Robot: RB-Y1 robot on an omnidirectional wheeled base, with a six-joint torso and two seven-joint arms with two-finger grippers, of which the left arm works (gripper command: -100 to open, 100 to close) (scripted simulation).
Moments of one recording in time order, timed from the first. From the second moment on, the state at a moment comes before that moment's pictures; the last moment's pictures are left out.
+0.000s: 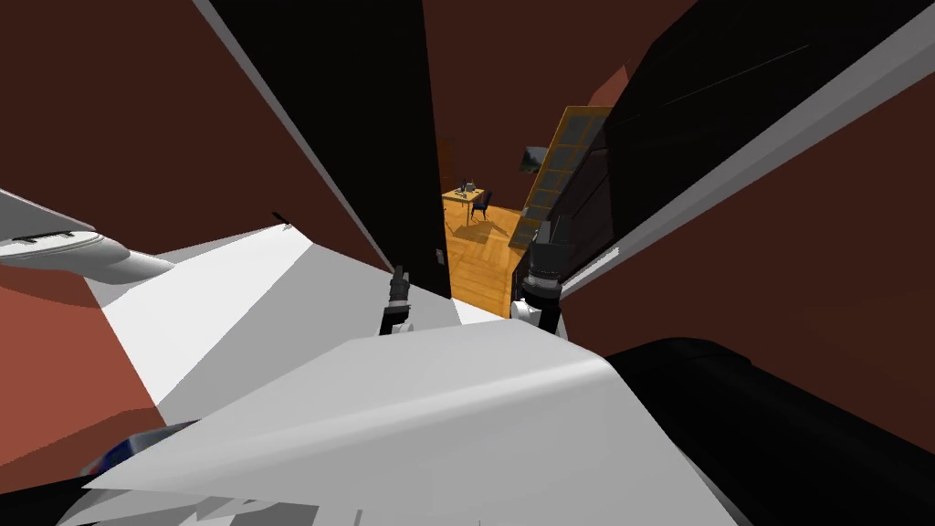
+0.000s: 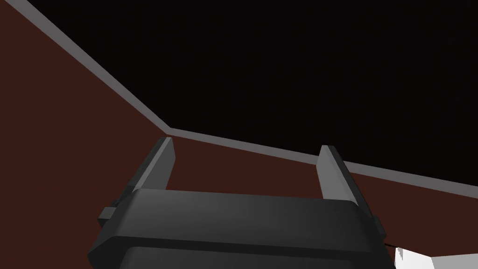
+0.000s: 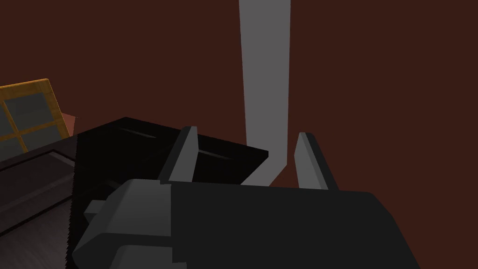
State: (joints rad) arm 0.27 0.07 -0.11 -1.53 0.08 -0.70 -0.17
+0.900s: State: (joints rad) arm 0.19 0.05 -0.15 -1.28 0.13 -0.72 -0.18
